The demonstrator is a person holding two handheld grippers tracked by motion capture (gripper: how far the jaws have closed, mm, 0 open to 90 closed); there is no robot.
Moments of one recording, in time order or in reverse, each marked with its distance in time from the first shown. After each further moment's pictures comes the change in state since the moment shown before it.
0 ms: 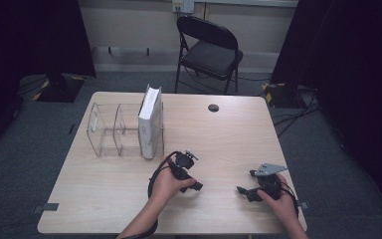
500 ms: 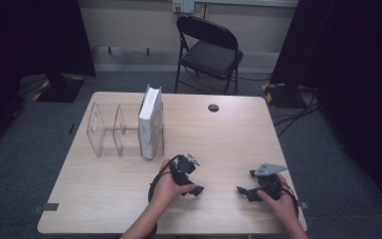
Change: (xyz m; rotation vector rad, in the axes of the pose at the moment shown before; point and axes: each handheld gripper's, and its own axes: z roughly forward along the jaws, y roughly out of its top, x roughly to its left) left arm -0.005 -0.010 0.009 -0.080 0.068 0.126; right arm 0.000 0.000 0.000 0.000 0.000 0.000
